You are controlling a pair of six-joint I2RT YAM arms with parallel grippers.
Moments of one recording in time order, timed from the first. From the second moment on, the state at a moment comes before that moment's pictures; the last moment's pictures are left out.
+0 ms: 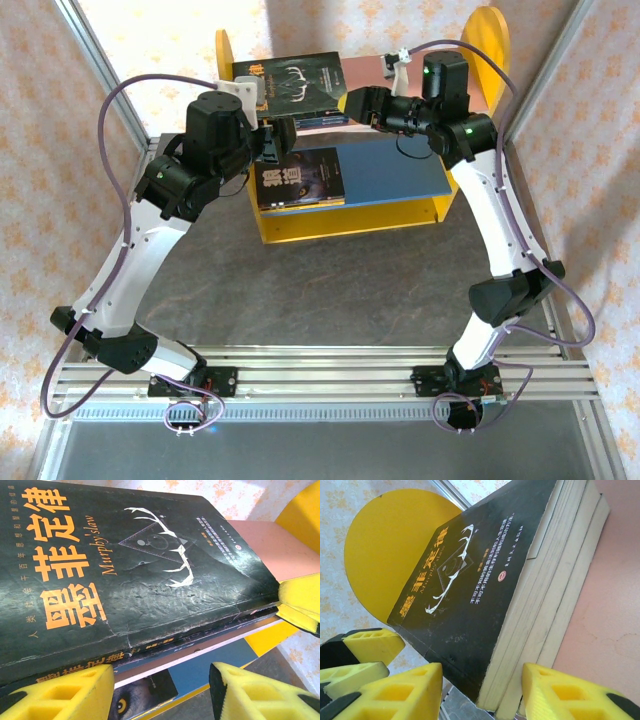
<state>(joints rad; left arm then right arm) -0.51 1.46 1.92 -0.81 -0.14 -0.37 0.35 1.73 2.12 -0.71 -0.69 0.55</state>
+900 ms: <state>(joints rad) -0.51 1.46 1.92 -0.81 -0.14 -0.36 0.35 1.75 2.16 -0.71 -0.70 0.58</state>
